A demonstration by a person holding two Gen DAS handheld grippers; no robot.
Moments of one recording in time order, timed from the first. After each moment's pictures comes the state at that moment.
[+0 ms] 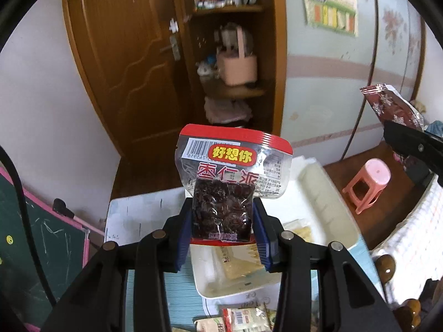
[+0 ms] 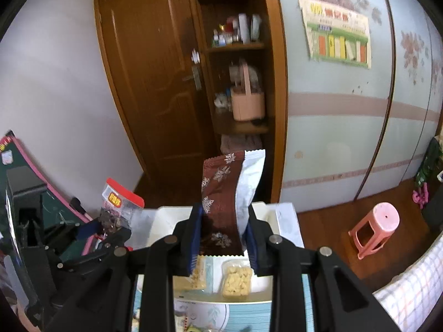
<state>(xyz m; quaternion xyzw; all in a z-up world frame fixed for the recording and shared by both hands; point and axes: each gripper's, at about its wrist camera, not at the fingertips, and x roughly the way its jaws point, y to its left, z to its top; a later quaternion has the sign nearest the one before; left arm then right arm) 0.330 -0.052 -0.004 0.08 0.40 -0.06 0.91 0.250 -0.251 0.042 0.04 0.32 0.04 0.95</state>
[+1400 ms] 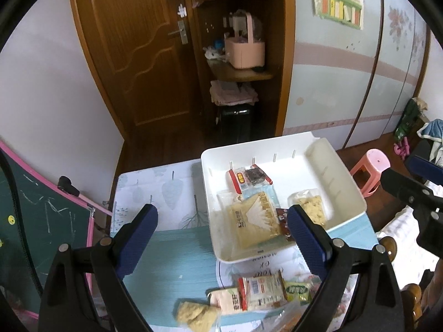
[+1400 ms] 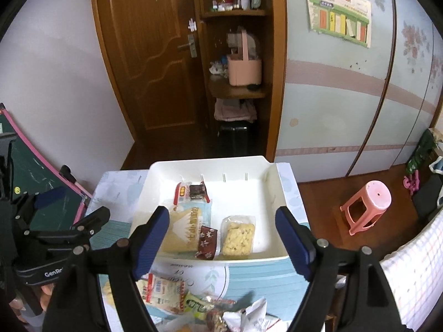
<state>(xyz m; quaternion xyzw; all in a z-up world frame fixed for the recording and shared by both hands) 0.272 -0.004 -0.011 0.07 0.41 -0.06 0.91 0.211 -0.225 0.010 0.02 0.38 0.02 0.92</state>
